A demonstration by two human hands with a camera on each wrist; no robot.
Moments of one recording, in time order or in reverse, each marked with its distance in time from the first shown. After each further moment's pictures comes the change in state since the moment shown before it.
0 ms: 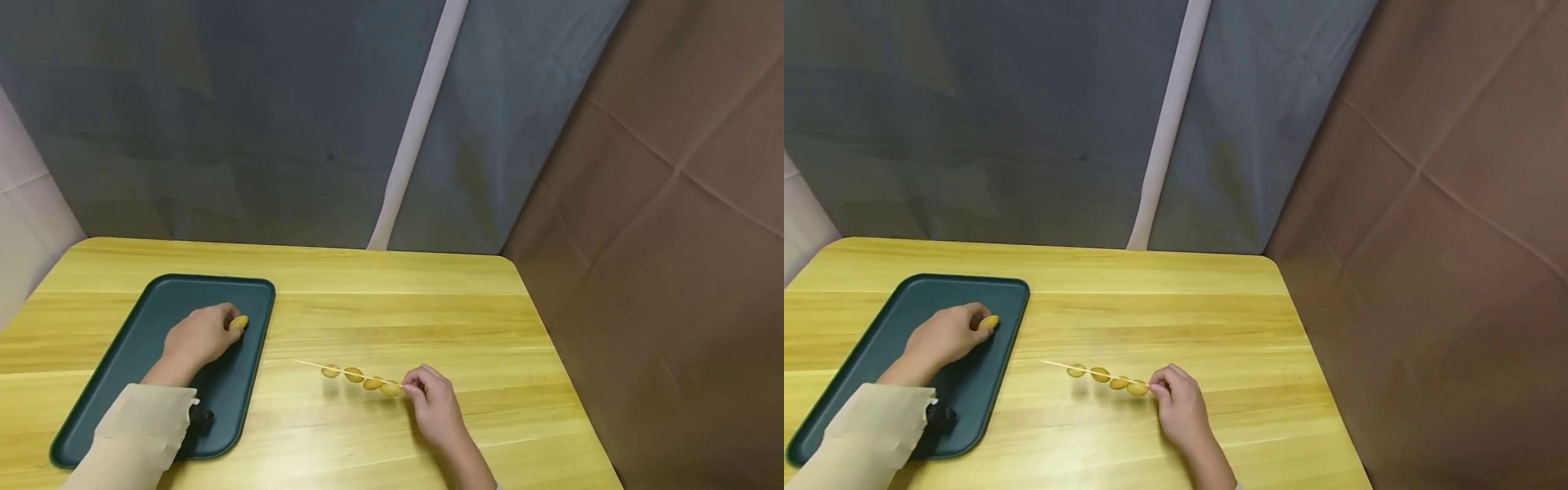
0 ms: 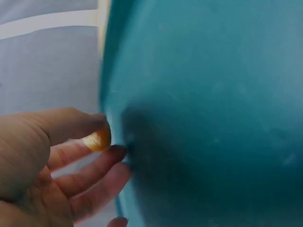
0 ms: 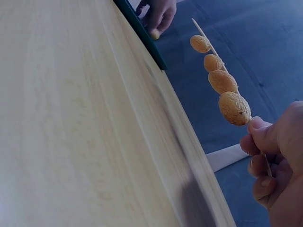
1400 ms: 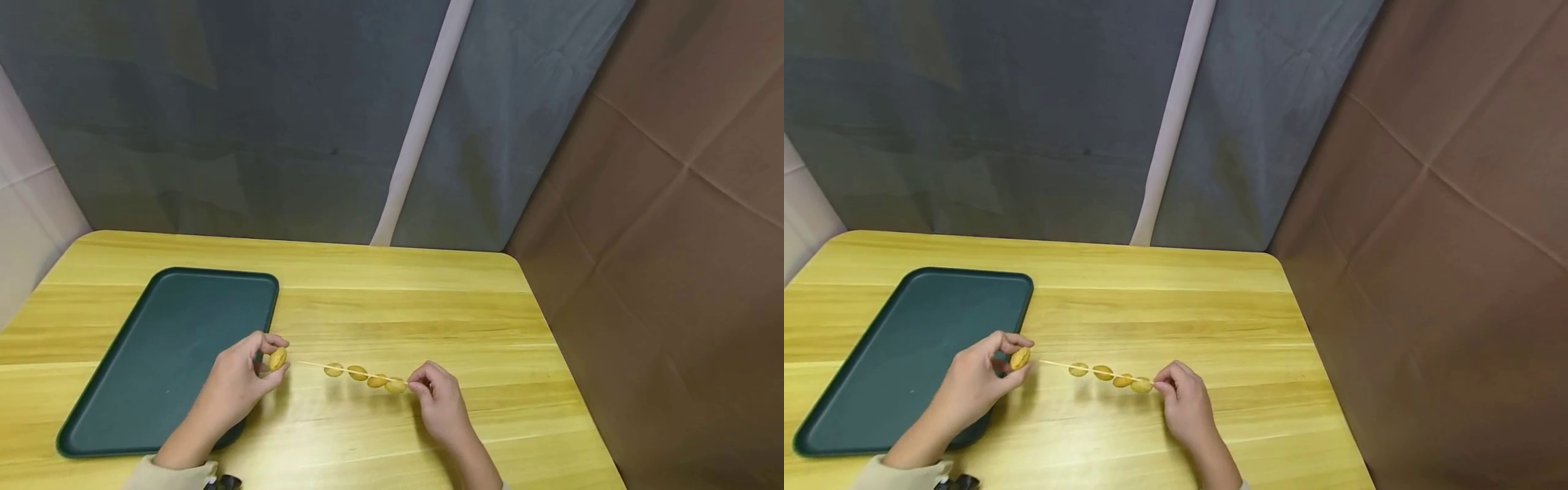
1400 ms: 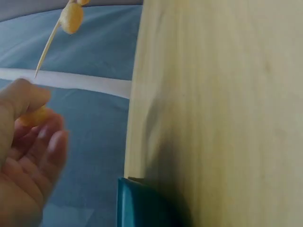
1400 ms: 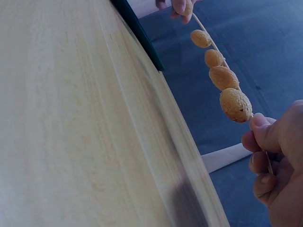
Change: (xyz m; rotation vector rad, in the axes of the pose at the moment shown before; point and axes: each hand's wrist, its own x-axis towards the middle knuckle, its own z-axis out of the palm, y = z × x) left_hand -0.076 0.065 0.044 -0.345 0.365 0.372; right_hand -0.008 -0.009 -0.010 0.005 0.025 -0.018
